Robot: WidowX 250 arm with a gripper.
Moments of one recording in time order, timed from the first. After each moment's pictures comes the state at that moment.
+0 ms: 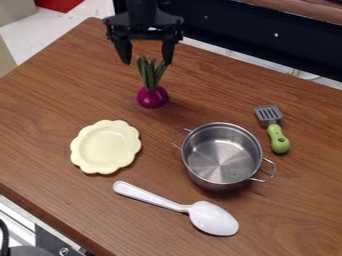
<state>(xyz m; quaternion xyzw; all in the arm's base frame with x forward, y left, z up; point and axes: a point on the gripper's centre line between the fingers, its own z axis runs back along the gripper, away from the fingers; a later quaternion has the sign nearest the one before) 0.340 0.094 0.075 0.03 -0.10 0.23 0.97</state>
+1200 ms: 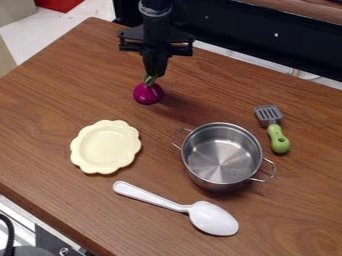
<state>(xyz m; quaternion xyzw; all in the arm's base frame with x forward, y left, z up) 0.348 0.092 0.057 0.07 -0.11 0.24 0.96</state>
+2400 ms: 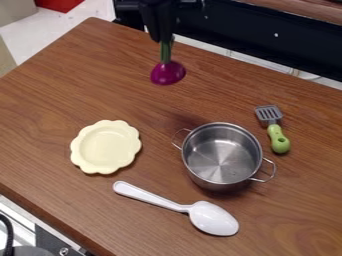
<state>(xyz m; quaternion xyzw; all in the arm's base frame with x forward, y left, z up) 0.311 0.041 0.141 -0.03 -0.08 0.14 0.99</state>
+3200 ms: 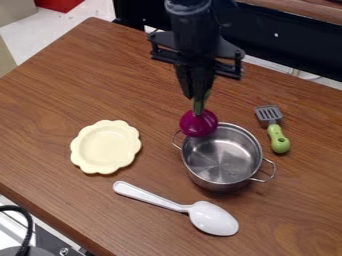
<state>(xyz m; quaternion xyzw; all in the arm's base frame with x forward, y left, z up) 0.273 -0.034 0.109 -0.02 -0.09 0.01 1.00</state>
